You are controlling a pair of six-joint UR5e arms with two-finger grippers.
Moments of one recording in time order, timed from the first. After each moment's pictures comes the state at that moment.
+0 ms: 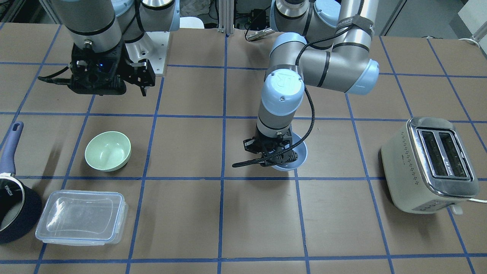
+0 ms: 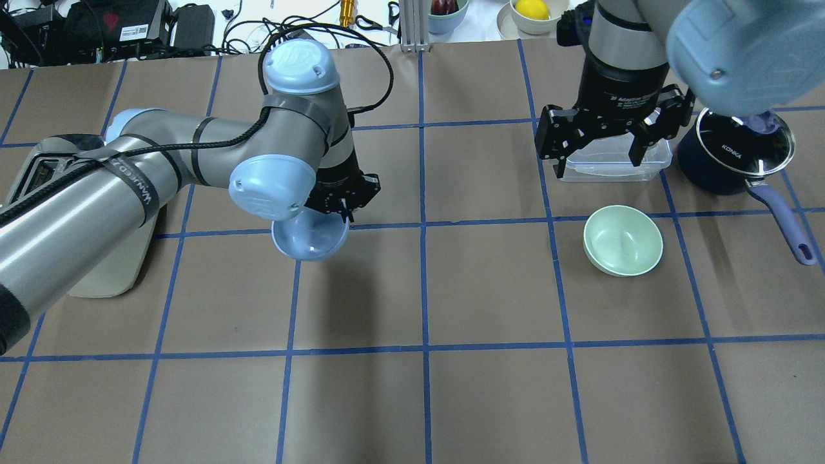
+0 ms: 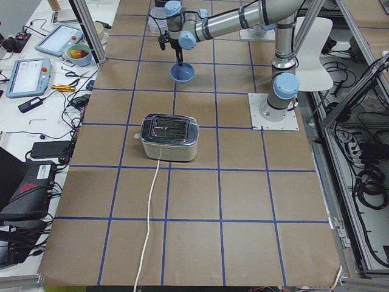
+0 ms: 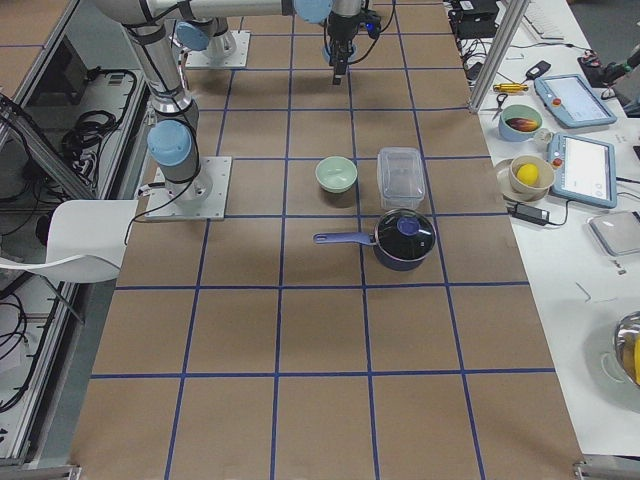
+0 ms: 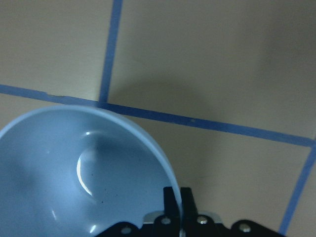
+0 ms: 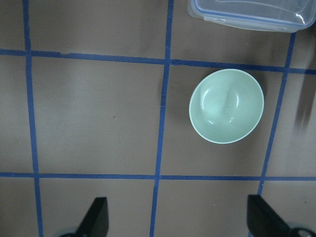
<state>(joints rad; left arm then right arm) -1.82 -1.90 -1.71 -1.17 1.57 -0.45 1.63 -1.53 1.52 -1.45 -1.66 0.00</state>
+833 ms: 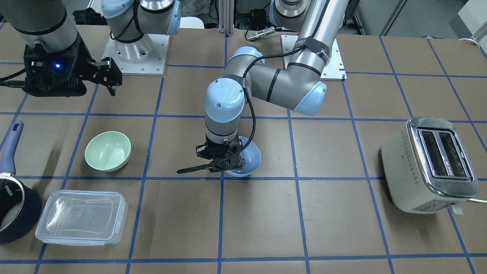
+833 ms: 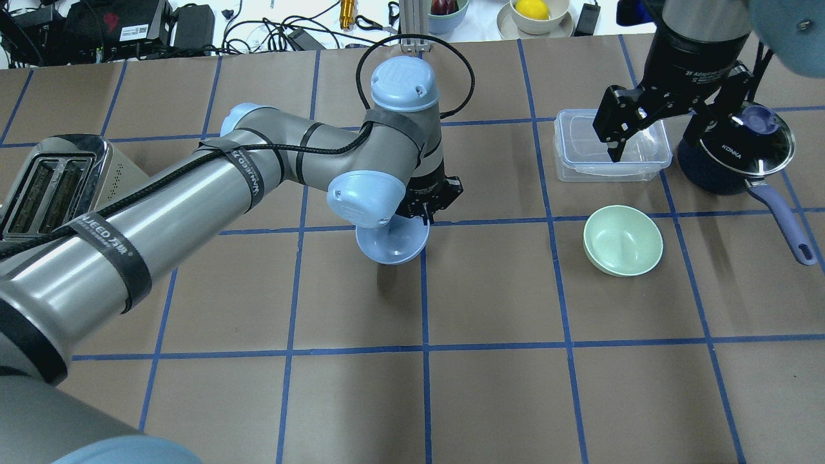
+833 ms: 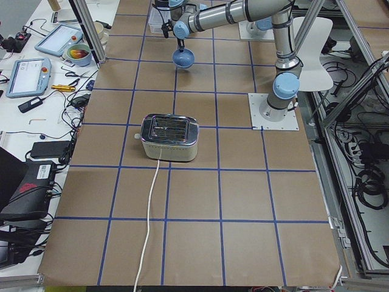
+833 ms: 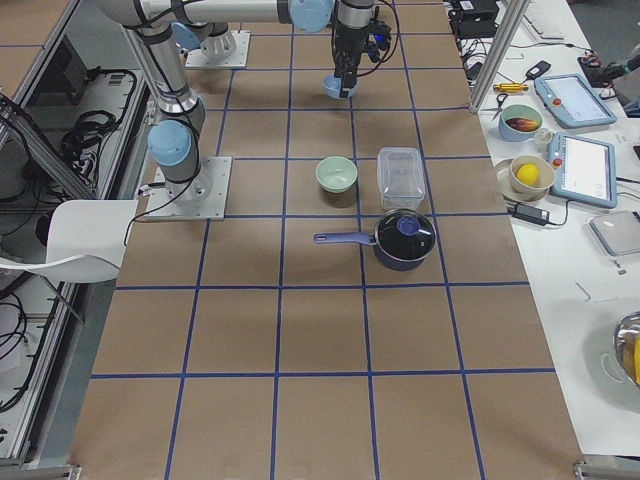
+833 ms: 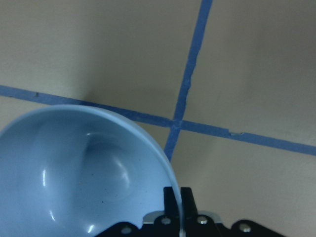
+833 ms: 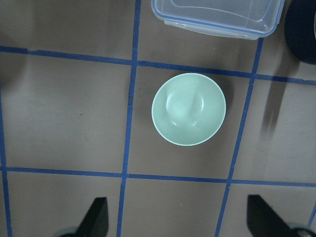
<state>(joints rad) -1.98 -2.07 -1.58 -1.09 1.50 -0.62 1.53 -1.53 1.50 -1.43 -1.67 -0.15</state>
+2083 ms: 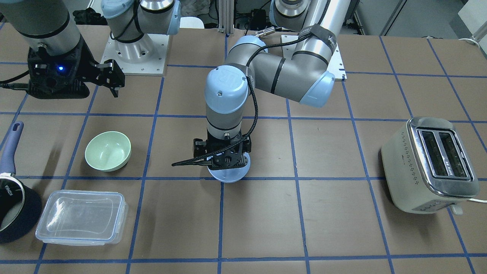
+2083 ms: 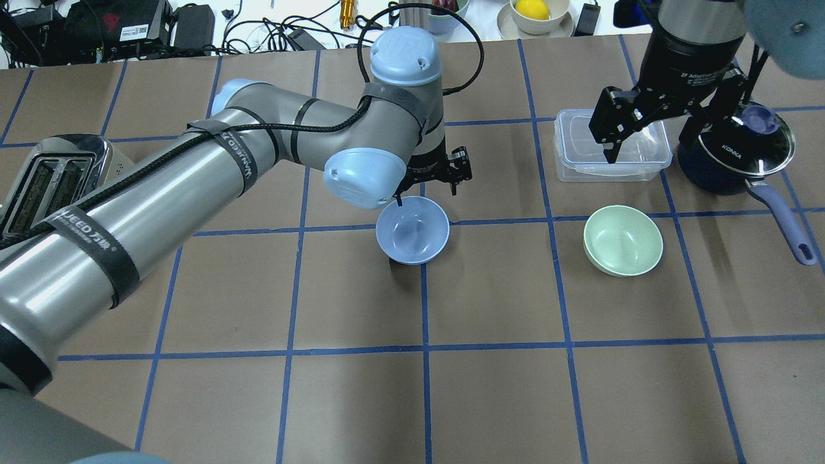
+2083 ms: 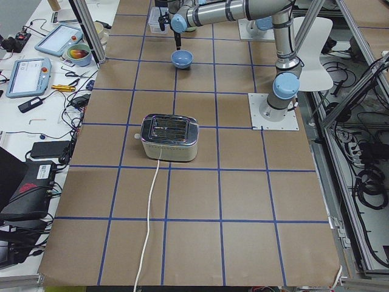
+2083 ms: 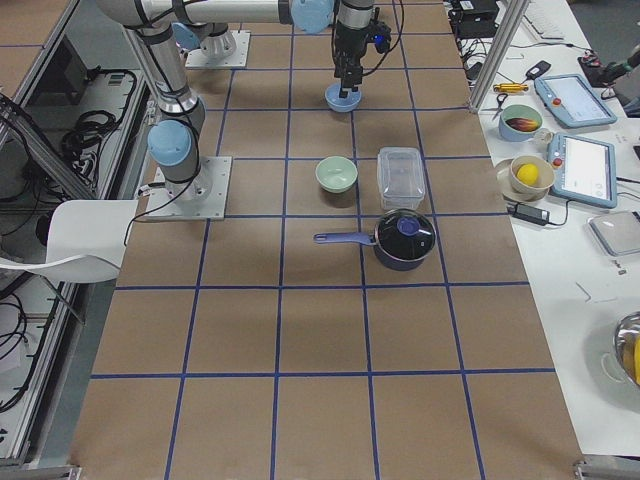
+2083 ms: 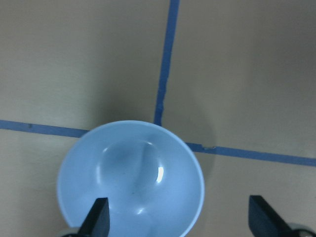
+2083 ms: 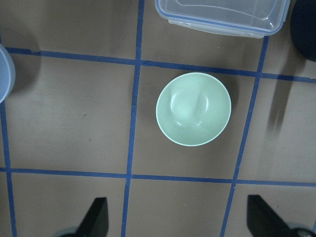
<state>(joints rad) -1.94 -2.01 -1.53 -1.18 1.54 -0.50 1.54 -1.52 1.50 -1.43 -1.66 -0.13</state>
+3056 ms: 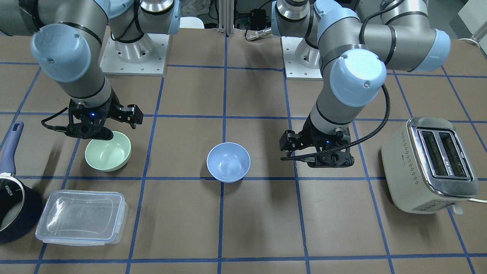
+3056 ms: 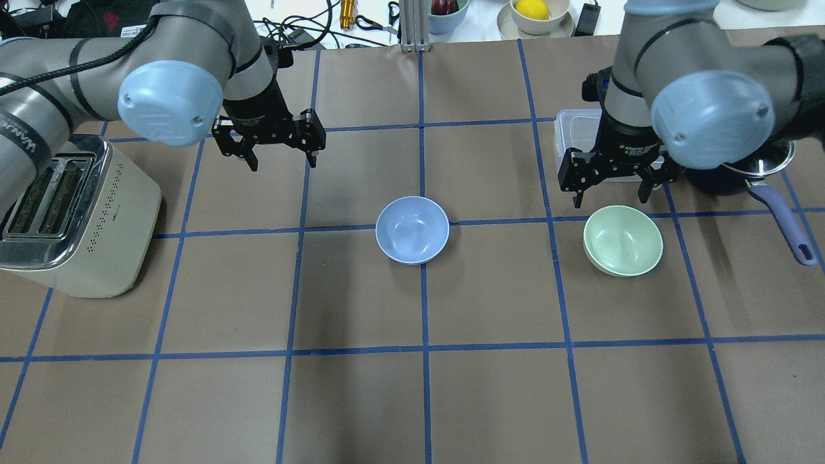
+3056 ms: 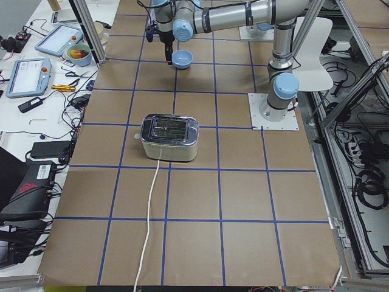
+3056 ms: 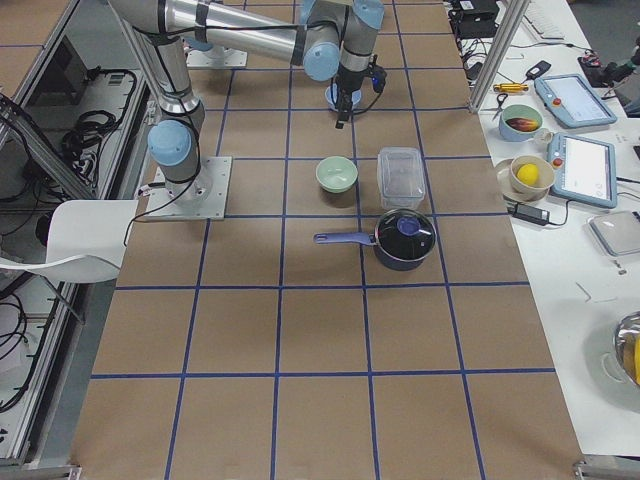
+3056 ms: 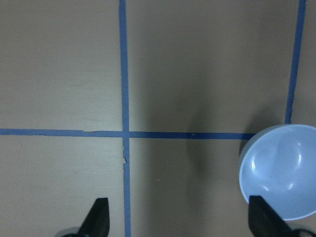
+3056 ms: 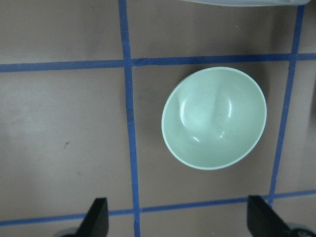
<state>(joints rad) -1.61 -1.83 -1.57 -1.37 1.57 -0.06 1.55 -1.45 1.78 -1.74 -1.69 0.03</state>
